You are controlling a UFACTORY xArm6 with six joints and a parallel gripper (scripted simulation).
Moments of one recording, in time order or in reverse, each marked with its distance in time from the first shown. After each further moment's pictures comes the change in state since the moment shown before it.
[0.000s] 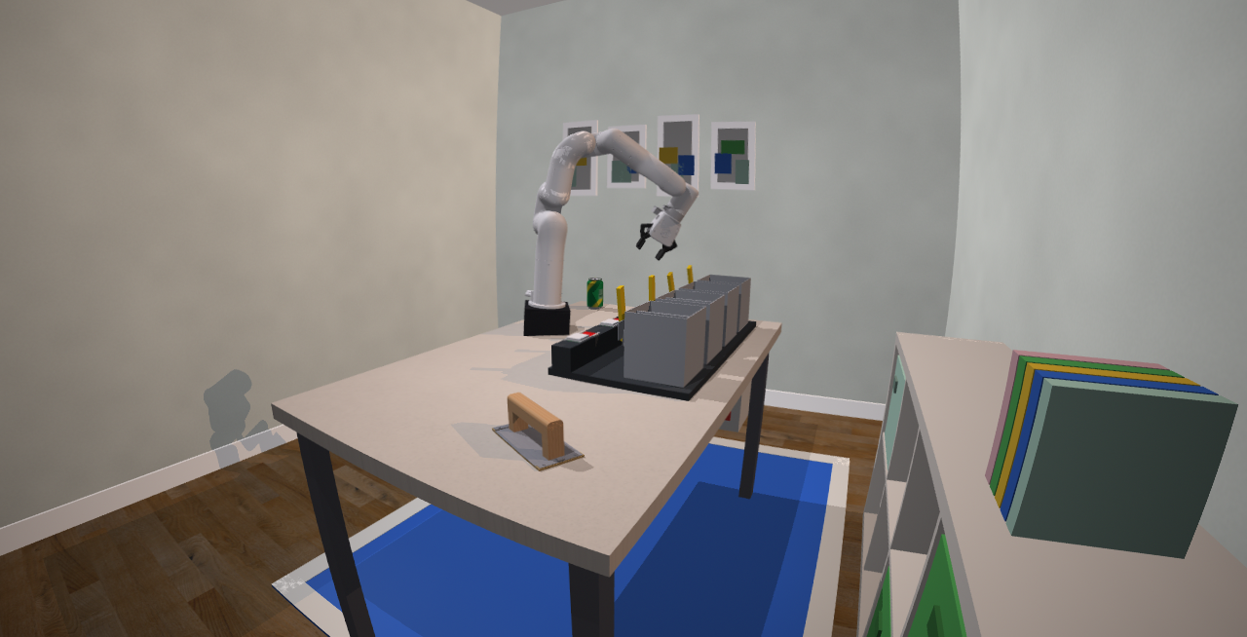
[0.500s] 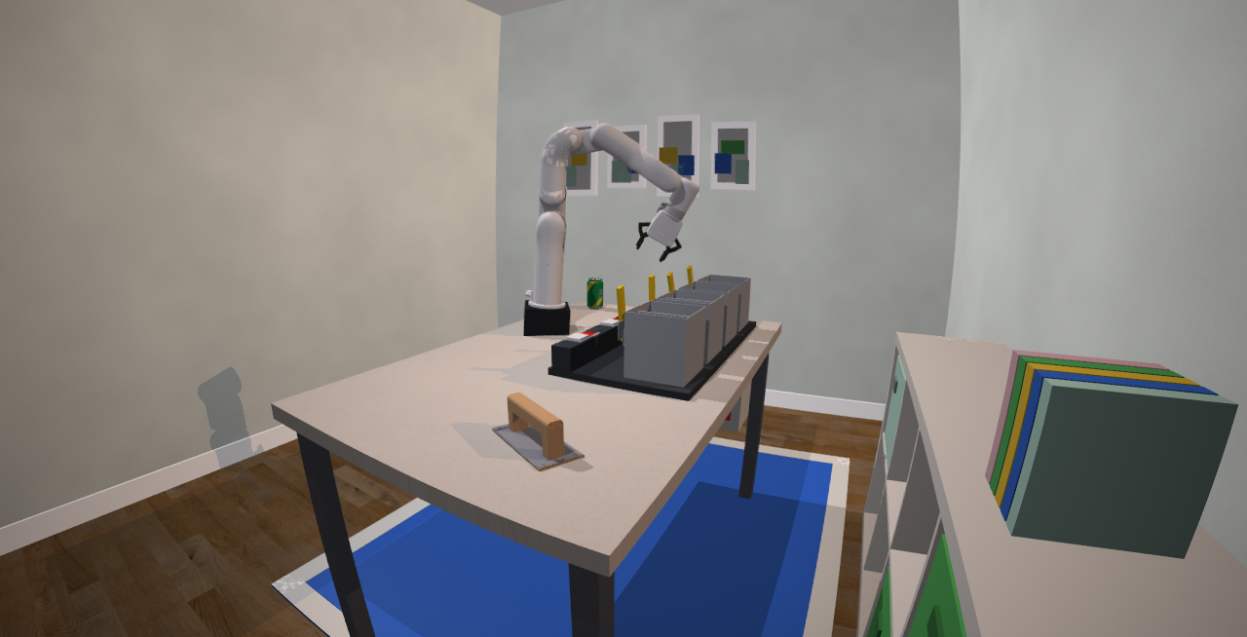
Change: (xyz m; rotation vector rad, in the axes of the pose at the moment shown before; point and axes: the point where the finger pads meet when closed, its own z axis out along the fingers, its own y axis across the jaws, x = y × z) arm -0.085 -0.040 -0.009 -0.075 0.069 0.340
